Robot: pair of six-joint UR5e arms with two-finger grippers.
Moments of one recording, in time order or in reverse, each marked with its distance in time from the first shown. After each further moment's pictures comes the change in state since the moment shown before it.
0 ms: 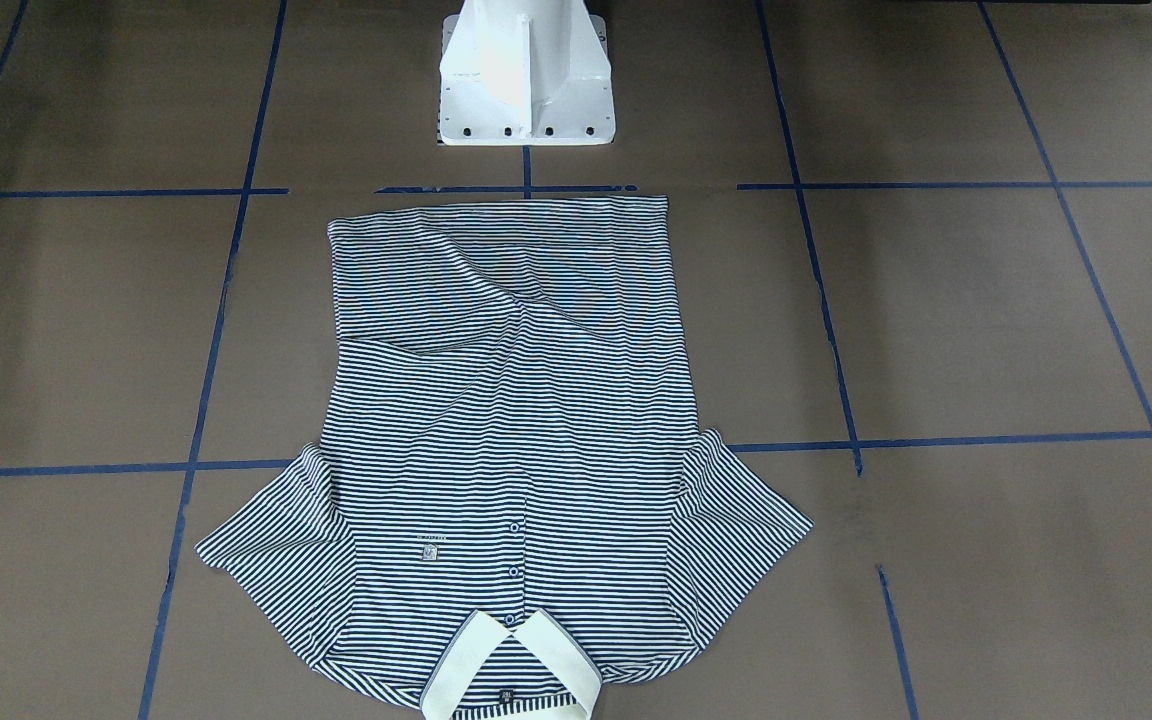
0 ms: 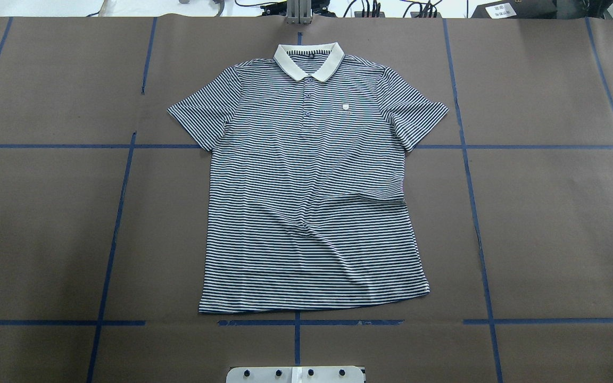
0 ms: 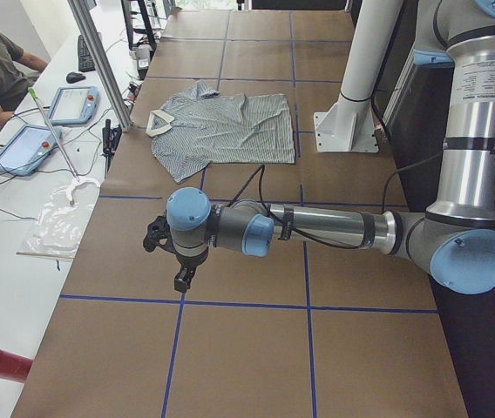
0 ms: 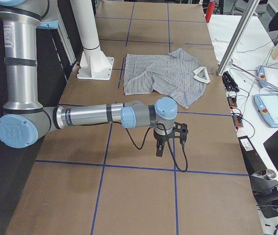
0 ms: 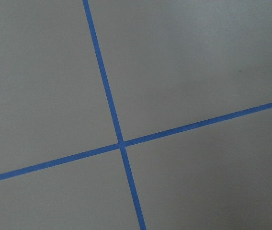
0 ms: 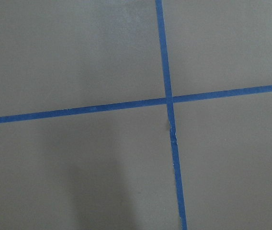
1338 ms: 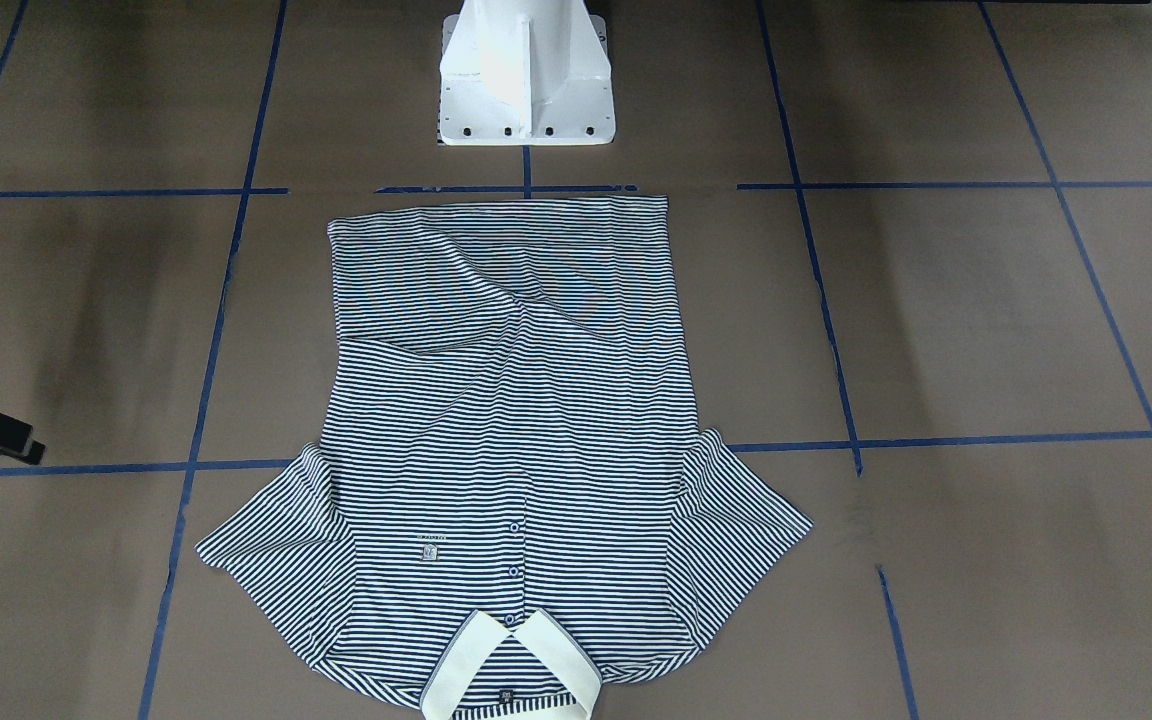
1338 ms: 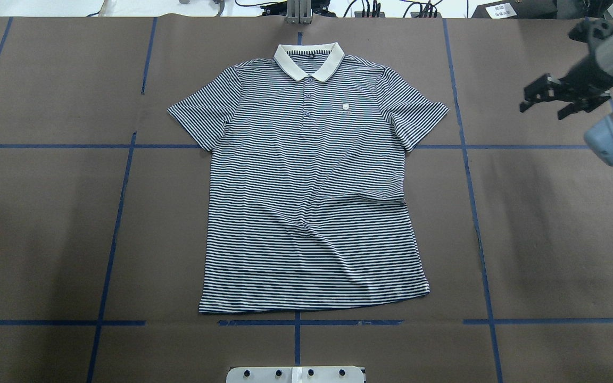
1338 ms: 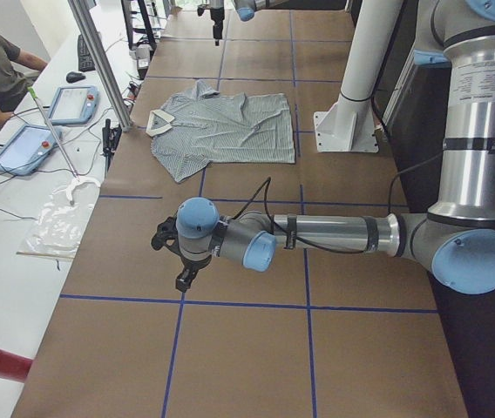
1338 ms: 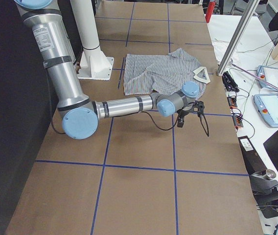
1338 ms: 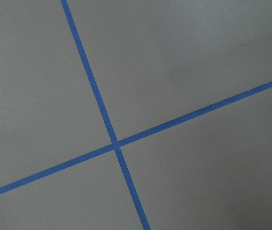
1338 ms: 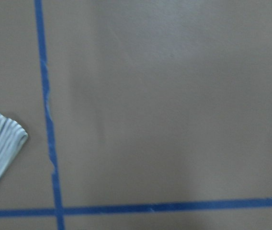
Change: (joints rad) left arm 0.040 0.036 0.065 -0.255 -0.034 0.003; right arm -0.355 0.424 -0.397 0.442 -0.026 0.602
